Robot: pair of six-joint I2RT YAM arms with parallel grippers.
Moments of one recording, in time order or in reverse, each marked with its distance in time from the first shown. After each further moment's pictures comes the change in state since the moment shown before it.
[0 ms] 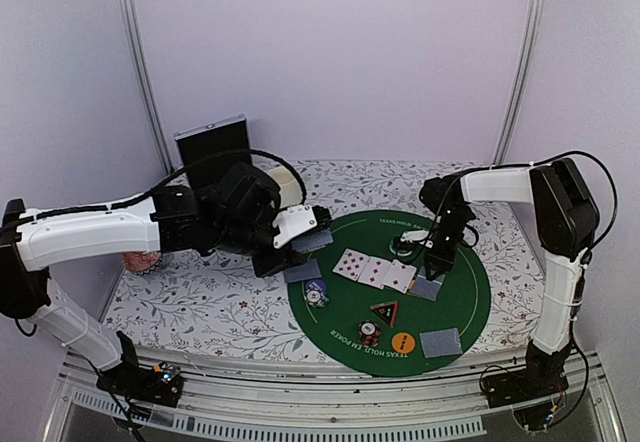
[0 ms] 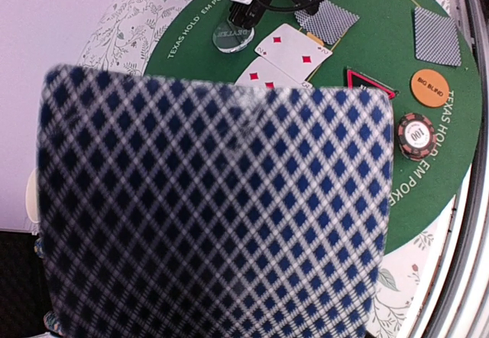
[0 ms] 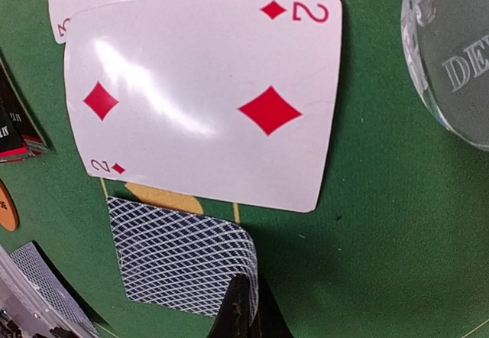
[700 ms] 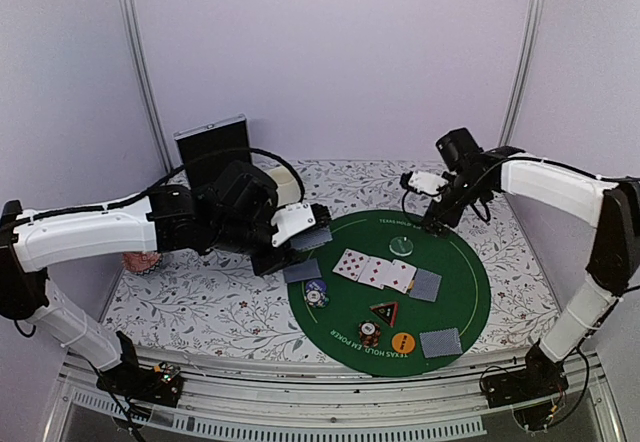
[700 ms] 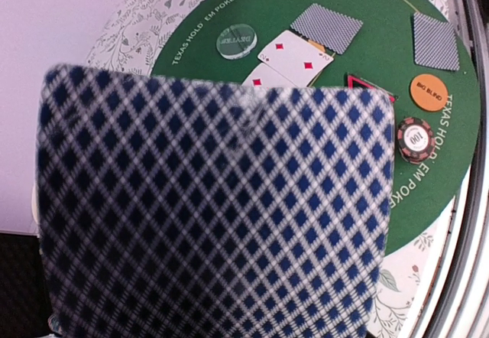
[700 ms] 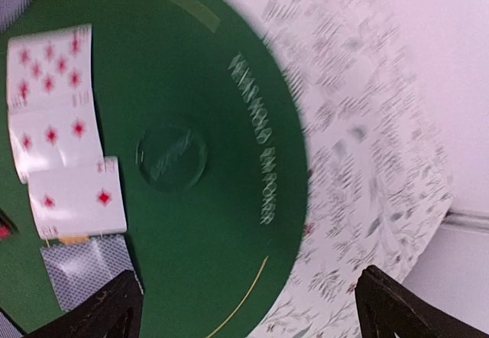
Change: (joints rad) left arm 0.000 -0.011 0.000 0.003 -0.001 0.008; right arm 0.043 -0.327 -0.050 0.294 0.298 0.062
